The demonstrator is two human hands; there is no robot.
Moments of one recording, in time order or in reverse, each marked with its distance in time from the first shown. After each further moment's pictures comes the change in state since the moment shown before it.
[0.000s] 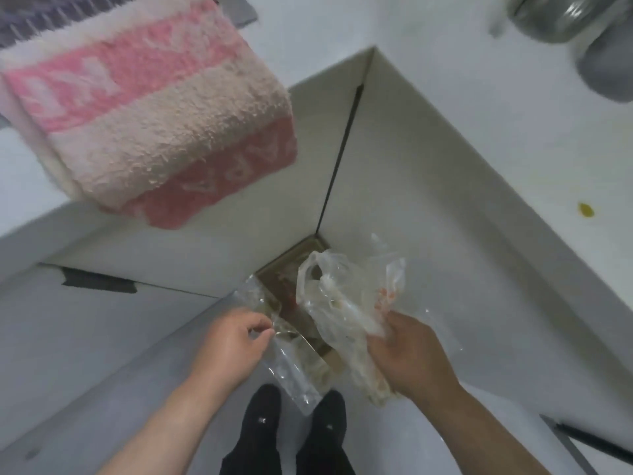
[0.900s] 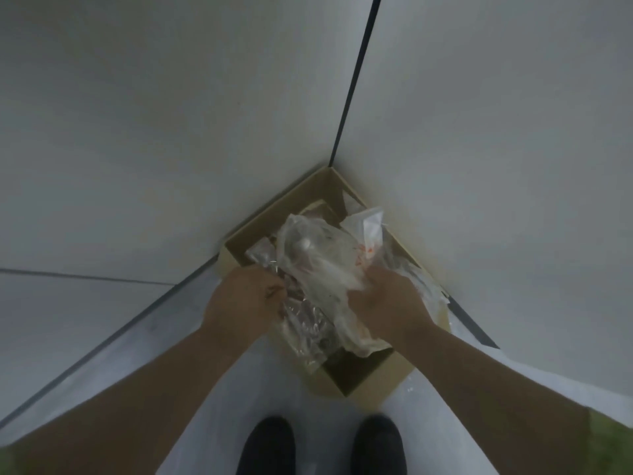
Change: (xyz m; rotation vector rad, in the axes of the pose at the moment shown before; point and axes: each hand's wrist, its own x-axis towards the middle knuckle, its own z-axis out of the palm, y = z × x) left_hand 0.189 -0.206 0.219 0.196 -0.095 0.211; right_hand 0.232 0.127 0.276 0.110 -0.049 0.055
